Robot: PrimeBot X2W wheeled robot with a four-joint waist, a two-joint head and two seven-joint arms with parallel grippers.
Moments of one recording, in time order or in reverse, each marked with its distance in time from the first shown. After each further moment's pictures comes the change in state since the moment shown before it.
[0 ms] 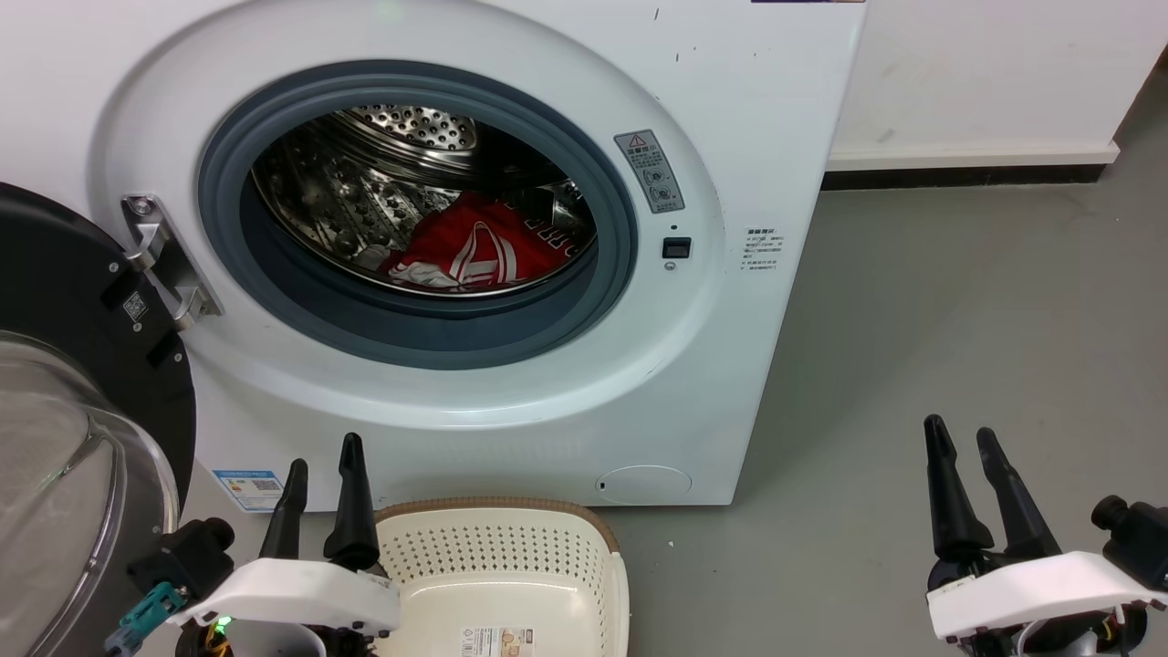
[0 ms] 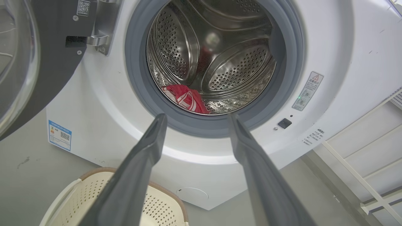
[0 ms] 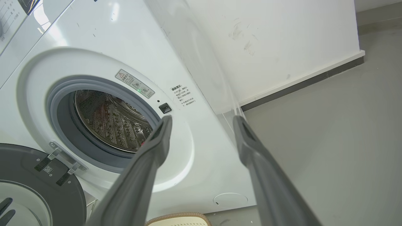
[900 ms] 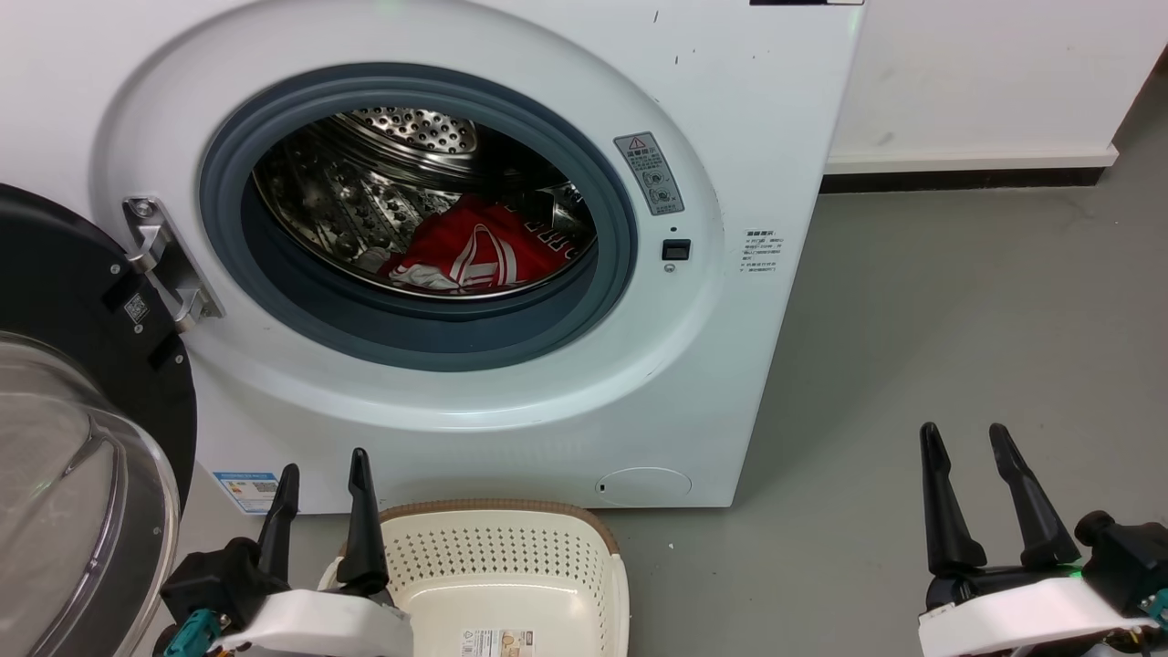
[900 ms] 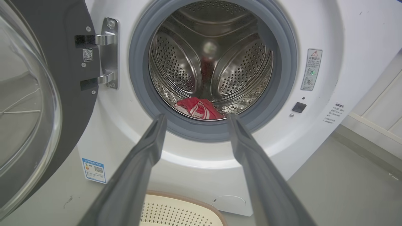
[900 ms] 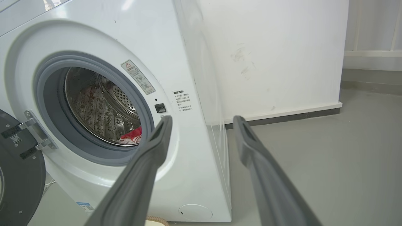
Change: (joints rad) left arm 0.050 0.006 -0.021 -0.035 0.279 0.002 -0.070; right arm 0.052 -0.001 0.011 -0.077 -0.277 0.000 -0.070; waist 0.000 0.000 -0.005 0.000
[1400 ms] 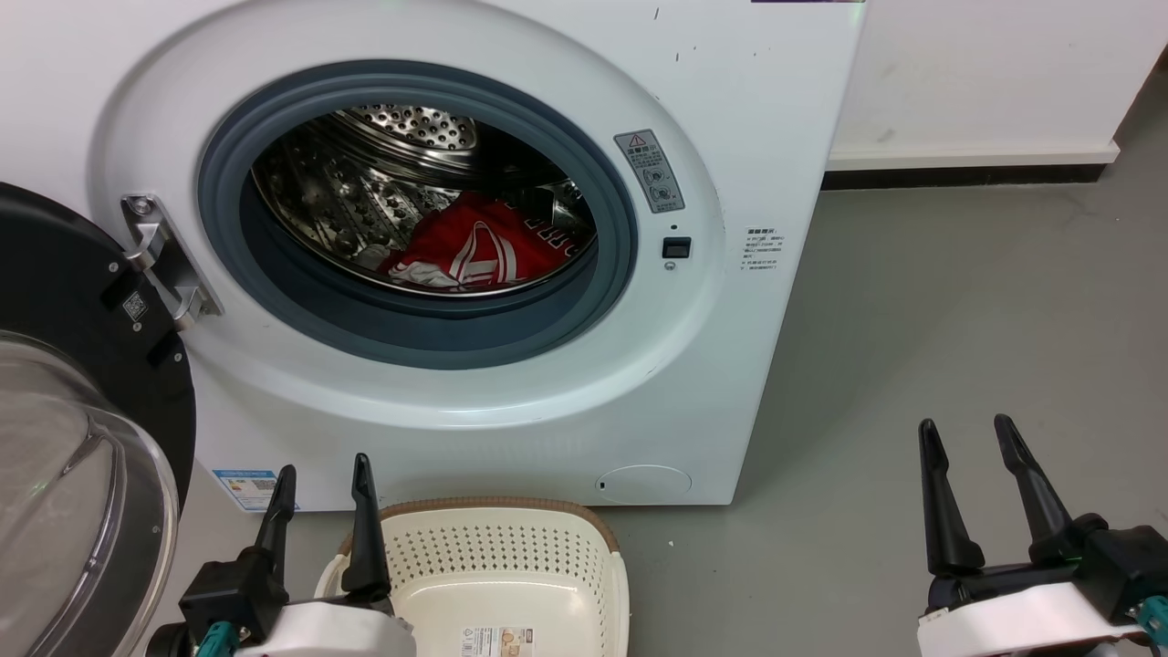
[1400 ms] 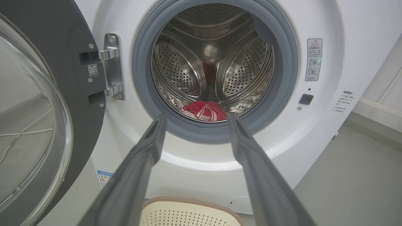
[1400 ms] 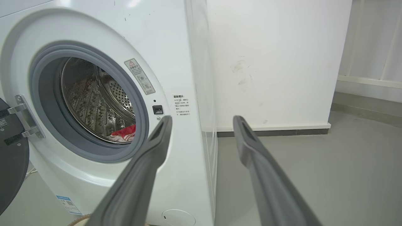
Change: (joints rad) left arm 0.016 -0.015 0.013 -0.001 0.133 -0.008 -0.032; right arm 0.007 0.000 0.000 -0.028 -0.131 0.000 -0.034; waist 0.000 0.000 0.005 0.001
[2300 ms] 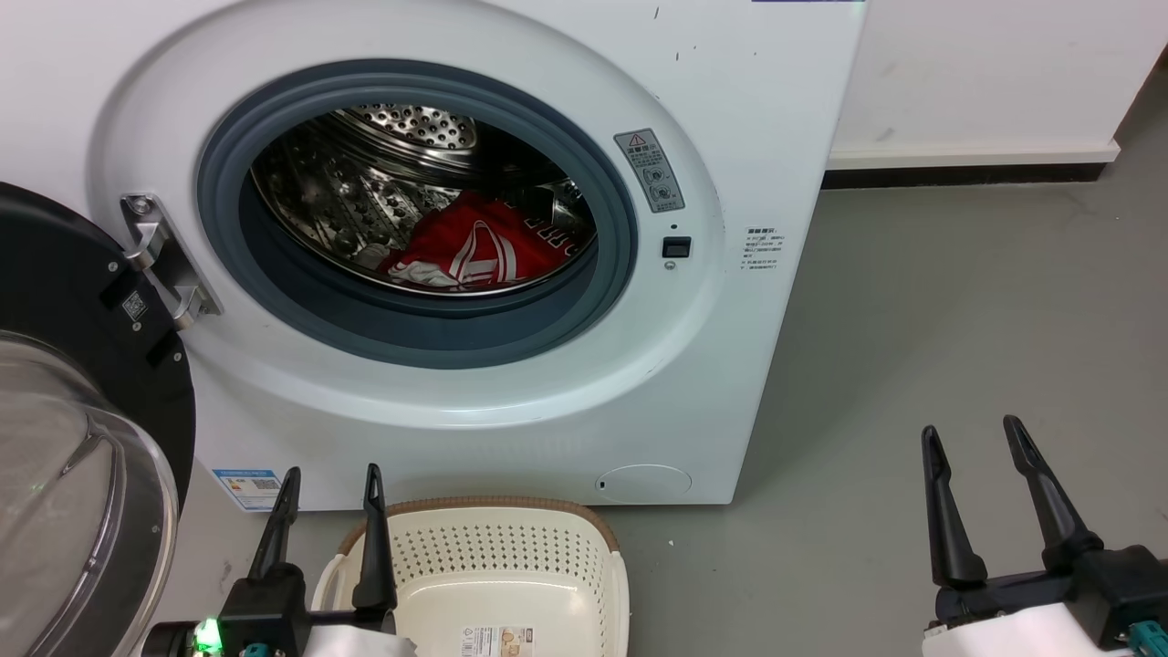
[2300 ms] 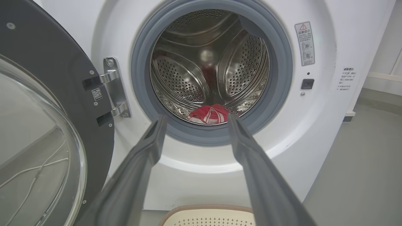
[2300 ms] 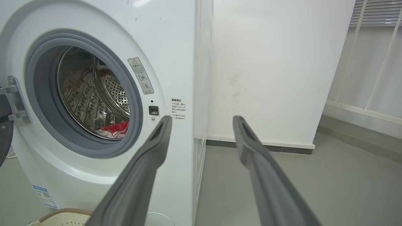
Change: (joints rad) left arm 0.026 -0.013 0.014 -0.007 0.201 -0.008 -0.052; right arm 0.027 -0.001 -0.011 -0.038 -0.146 0.000 -0.050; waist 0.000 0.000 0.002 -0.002
